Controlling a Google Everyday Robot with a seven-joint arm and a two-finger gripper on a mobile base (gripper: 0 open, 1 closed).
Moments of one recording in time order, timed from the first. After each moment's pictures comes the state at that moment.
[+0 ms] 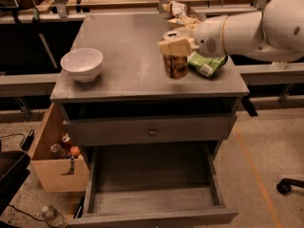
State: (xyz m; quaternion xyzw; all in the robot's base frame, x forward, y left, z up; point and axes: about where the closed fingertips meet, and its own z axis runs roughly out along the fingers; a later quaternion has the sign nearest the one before) arm 0.624 -0.056 0.965 -0.41 0.71 0.27 0.51
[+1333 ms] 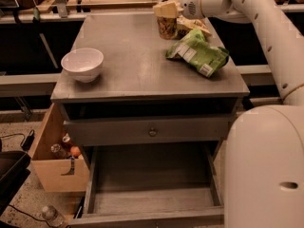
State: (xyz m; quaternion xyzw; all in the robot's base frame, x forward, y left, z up) arm 0.818 -0.049 0.990 -0.40 0.69 0.26 0.55
